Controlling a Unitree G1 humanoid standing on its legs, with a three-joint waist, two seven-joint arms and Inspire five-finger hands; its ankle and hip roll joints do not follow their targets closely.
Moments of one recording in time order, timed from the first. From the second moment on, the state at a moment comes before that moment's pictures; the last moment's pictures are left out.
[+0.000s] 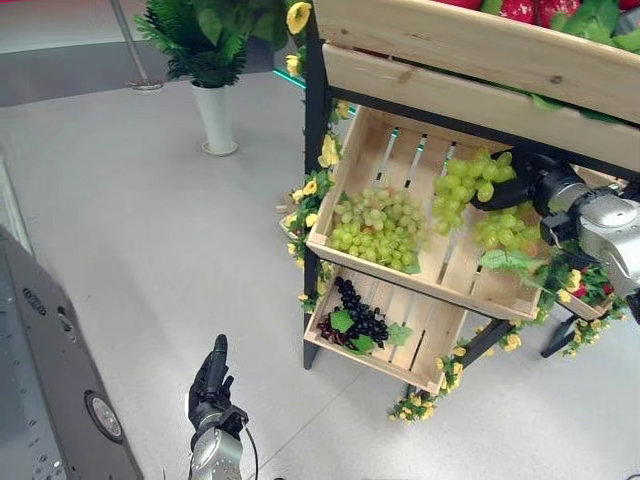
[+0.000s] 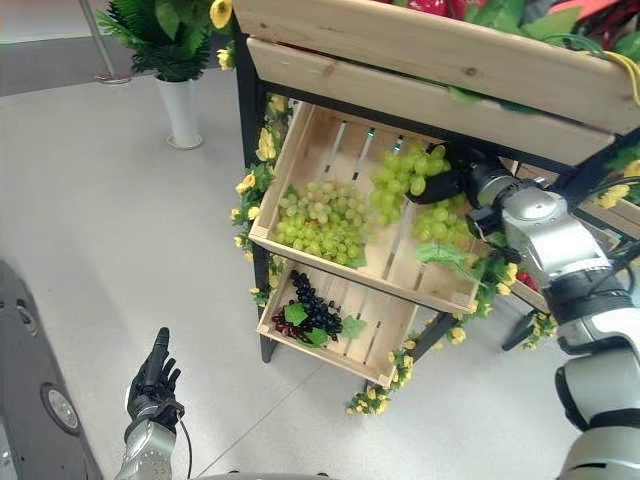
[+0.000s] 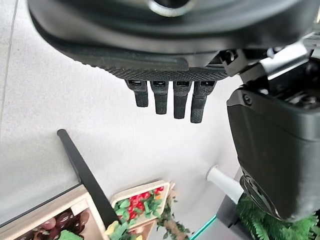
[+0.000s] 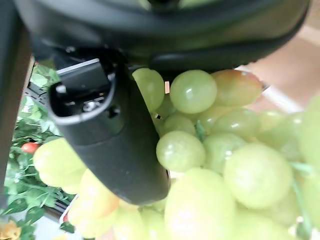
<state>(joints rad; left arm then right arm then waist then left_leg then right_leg) 0.08 0.21 -0.08 0.69 -0.91 -0.33 0.27 -0.89 -0.94 0.46 0.51 0.56 0.26 0.15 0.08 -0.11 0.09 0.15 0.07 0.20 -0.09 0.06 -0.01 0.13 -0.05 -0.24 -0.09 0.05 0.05</state>
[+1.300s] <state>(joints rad) 0.08 0.21 -0.11 0.69 -0.92 -0.33 0.23 -0.96 -0.89 0.53 0.59 0.31 0.31 0.18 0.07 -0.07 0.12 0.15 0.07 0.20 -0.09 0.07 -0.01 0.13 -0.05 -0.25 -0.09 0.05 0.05</state>
